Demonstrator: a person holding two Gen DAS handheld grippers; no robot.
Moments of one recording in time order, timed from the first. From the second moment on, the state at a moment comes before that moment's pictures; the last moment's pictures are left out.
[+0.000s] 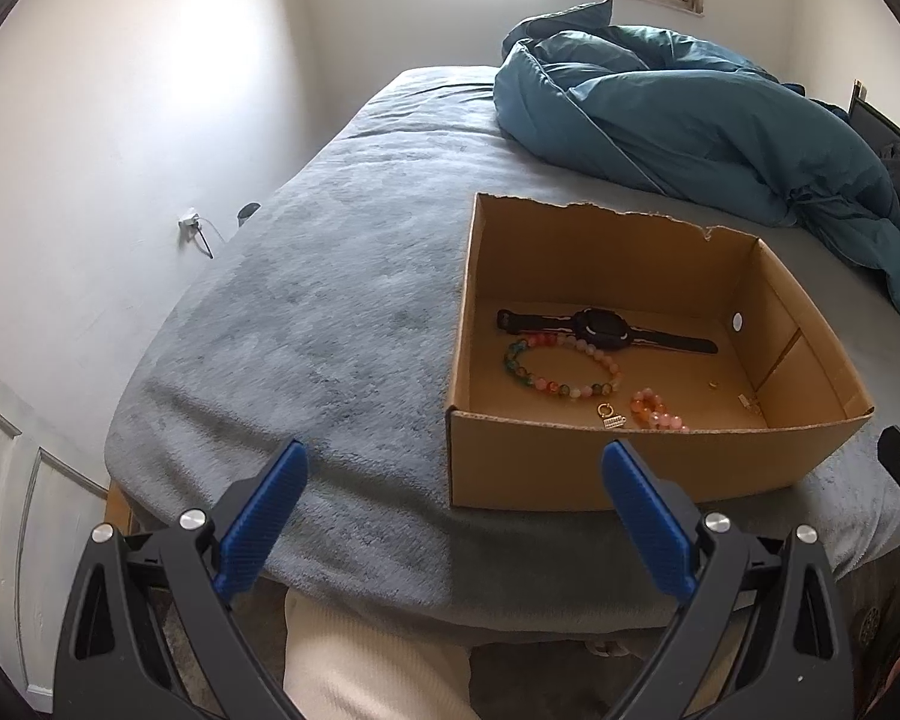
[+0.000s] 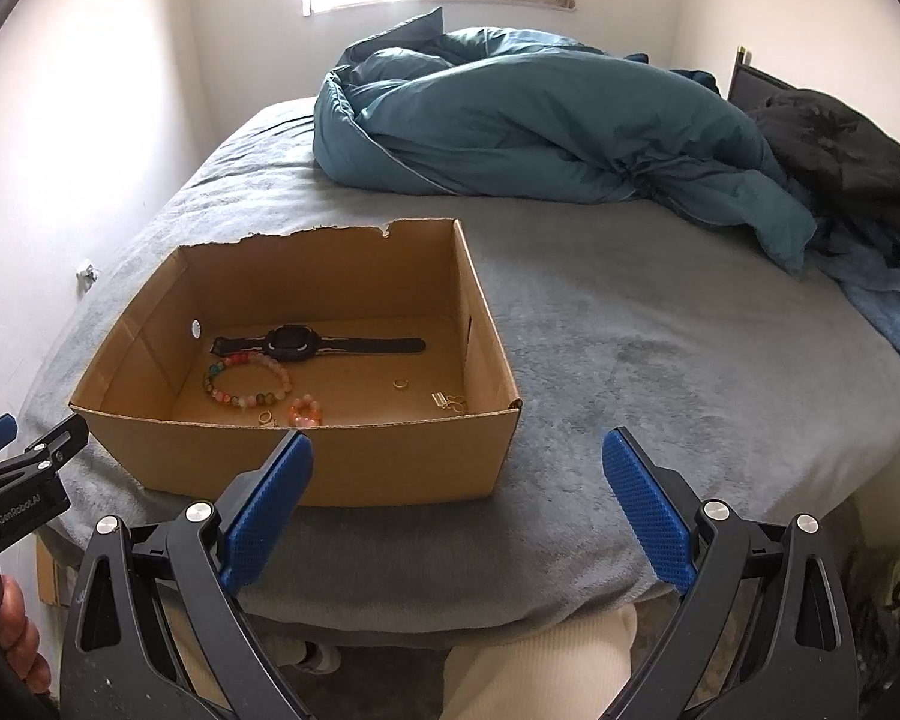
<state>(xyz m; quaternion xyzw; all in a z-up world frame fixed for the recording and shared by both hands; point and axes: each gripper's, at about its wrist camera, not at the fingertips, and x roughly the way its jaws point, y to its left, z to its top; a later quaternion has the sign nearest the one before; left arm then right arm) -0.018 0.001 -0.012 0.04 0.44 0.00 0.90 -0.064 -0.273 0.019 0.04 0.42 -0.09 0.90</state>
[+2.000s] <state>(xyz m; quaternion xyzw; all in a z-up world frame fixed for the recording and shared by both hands) -0.030 0.011 0.001 0.04 0.42 0.00 0.91 -0.081 -0.270 0.033 0.04 0.40 -0.11 0.91</state>
